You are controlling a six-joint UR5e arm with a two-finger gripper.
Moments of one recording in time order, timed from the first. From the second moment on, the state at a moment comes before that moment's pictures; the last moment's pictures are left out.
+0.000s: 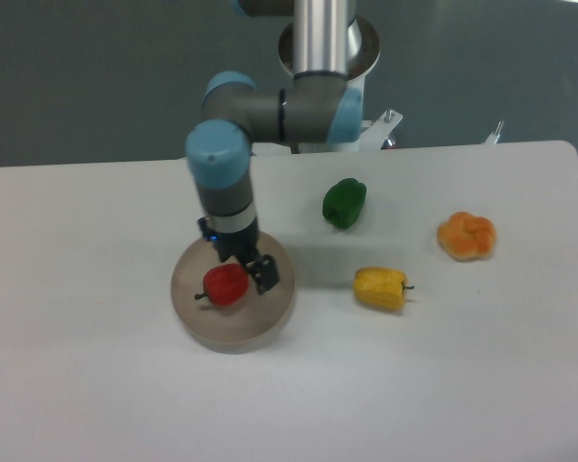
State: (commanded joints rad) arm 2.22 -1.91 -1.65 -0.96 1.58 0.85
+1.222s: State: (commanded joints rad) arm 2.55 -2.14 -1.28 -0.96 1.57 1.44
